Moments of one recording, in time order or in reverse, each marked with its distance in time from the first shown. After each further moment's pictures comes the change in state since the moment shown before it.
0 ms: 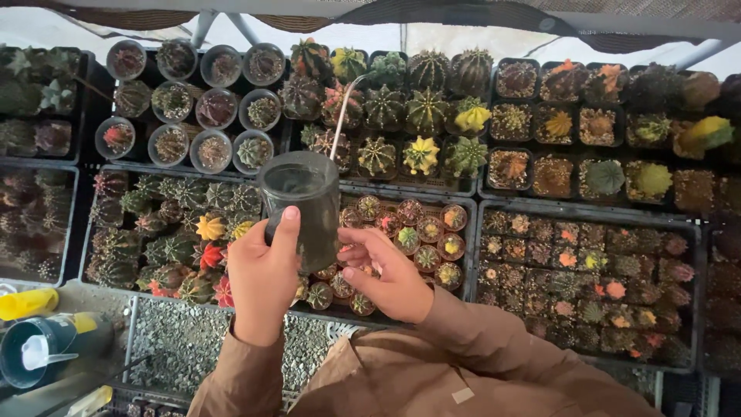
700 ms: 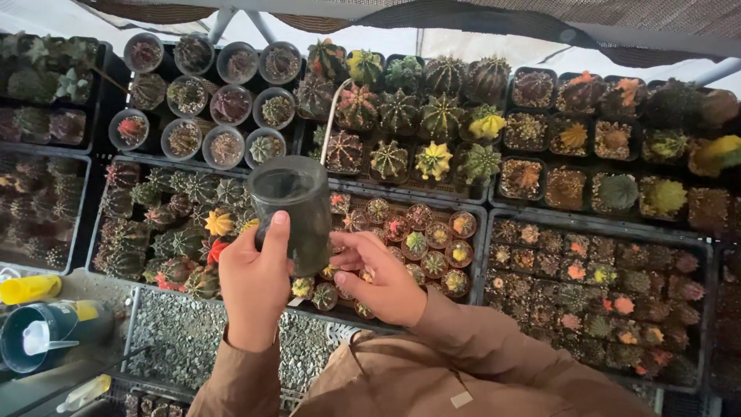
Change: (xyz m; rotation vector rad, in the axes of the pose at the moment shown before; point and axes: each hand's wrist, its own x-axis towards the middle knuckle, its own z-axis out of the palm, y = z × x) left_hand 0.000 -0.003 -0.015 -0.117 0.089 -0.105; right_hand 0.014 0.006 0.016 -0.005 -0.059 0.009
